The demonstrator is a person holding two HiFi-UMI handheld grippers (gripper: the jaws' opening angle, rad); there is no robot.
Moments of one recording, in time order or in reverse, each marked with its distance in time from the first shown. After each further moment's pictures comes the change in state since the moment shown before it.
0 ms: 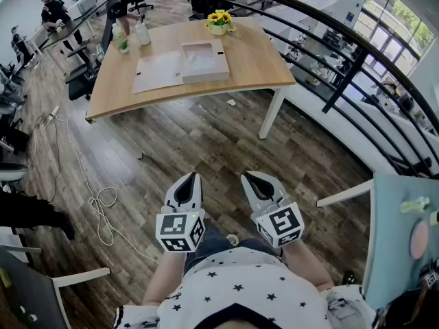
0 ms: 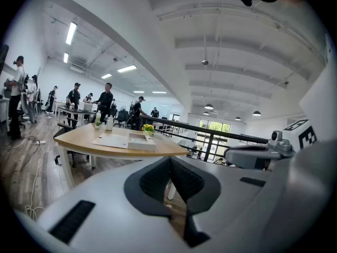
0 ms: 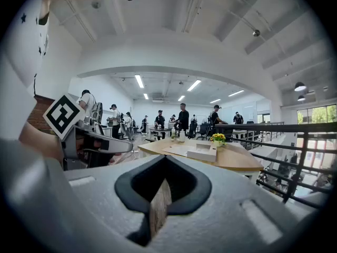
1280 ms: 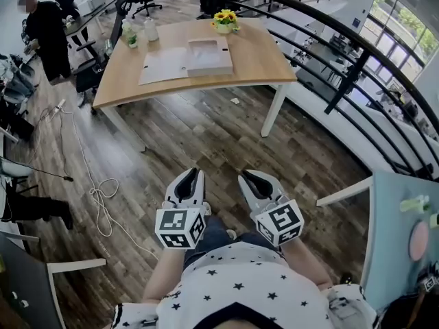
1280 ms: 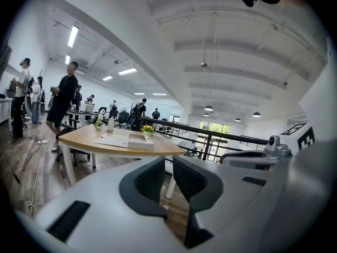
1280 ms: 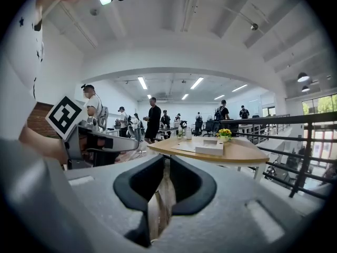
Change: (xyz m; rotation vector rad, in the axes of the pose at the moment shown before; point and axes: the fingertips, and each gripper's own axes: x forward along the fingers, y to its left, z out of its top) left arm -0.048 -0.038 -0.017 -0.015 -0.016 0.005; right arm -0.052 0.033 -0.015 0.040 0.020 0.067
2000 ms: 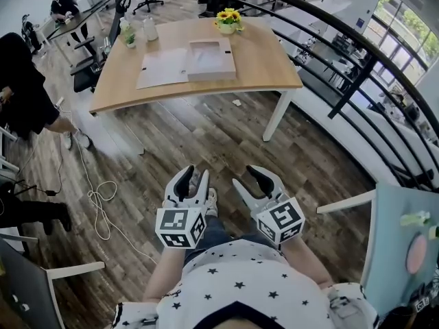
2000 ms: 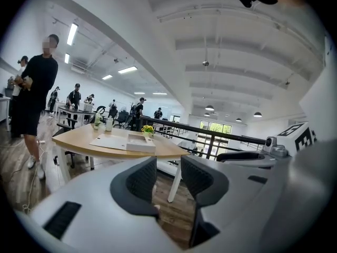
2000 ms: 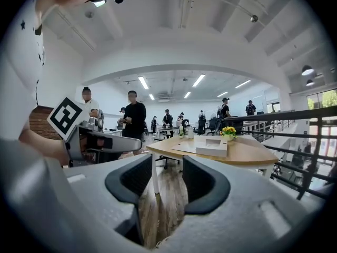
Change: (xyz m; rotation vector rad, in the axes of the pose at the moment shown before) left arm 0.068 0.024 0.016 -0.005 0.003 -0.002; right arm 0.060 -0.046 0.006 0.018 0.008 0.053
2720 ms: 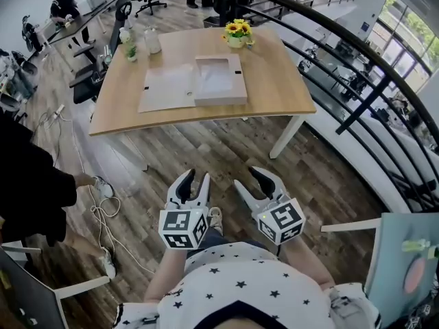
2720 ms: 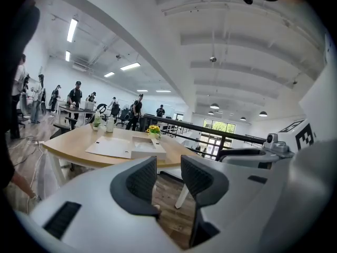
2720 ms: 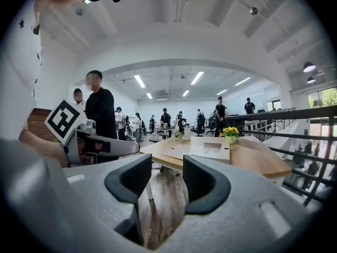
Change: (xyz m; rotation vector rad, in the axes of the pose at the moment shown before) left arm 0.120 0.083 0.051 -0.013 0.027 0.028; right arm 0.128 -0.083 0.044 0.014 0.015 -0.002
